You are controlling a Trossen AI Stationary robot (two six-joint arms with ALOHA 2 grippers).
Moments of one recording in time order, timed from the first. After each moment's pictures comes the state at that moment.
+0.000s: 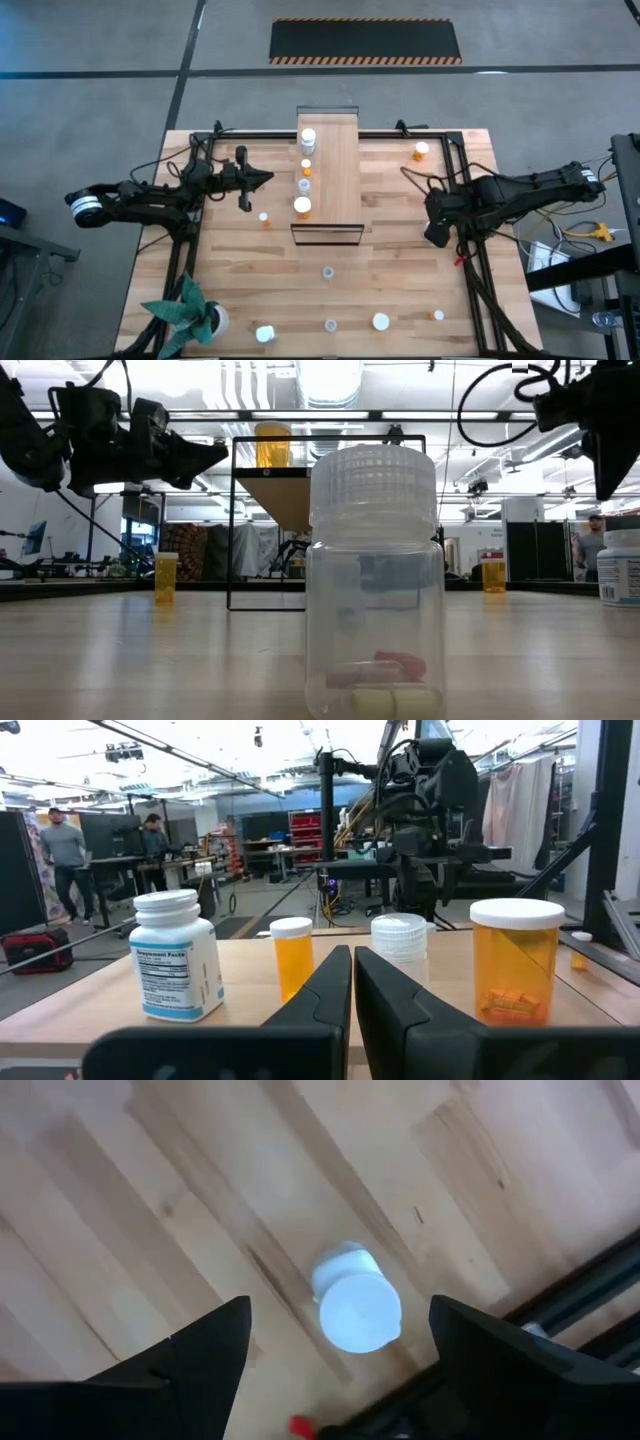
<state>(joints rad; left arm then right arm) 0.61 1.10 0.11 1.21 0.50 0.01 0.16 0.95 0.85 -1.31 0.08 0.76</state>
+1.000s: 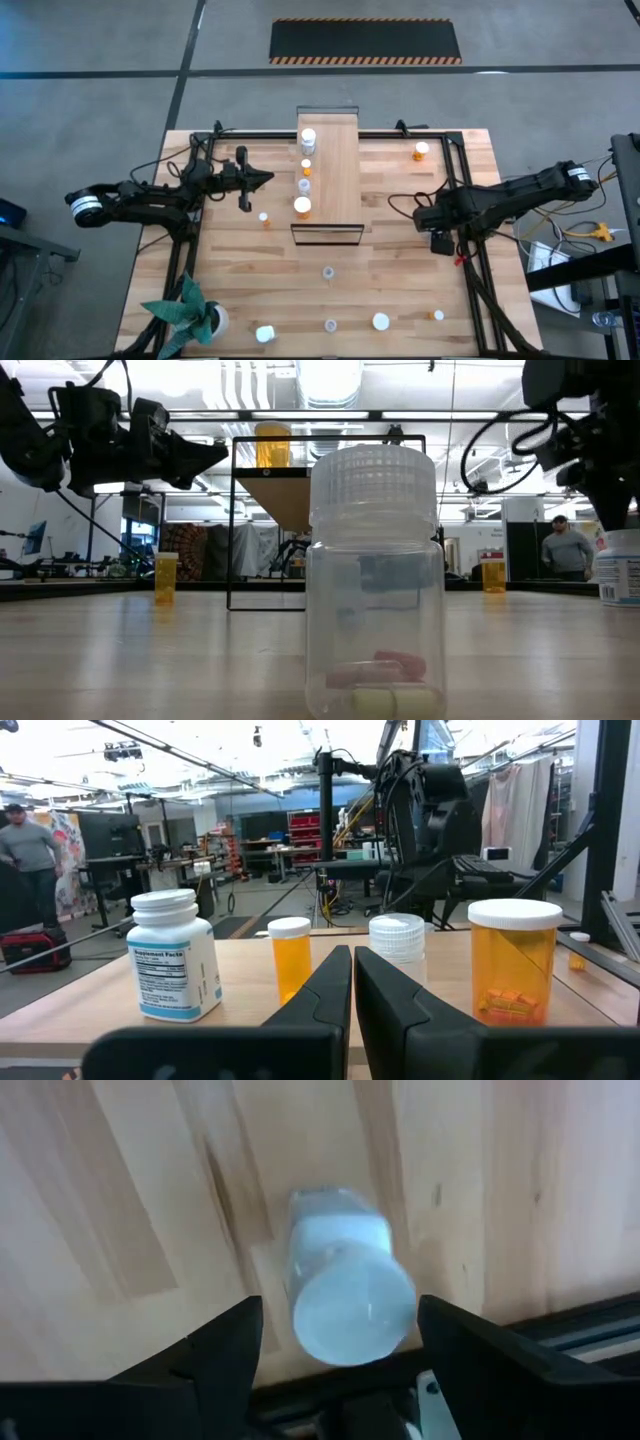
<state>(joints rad) 0.61 1.10 0.11 1.21 0.50 0.01 0.16 1.09 0.72 -1.25 0.03 0.35</state>
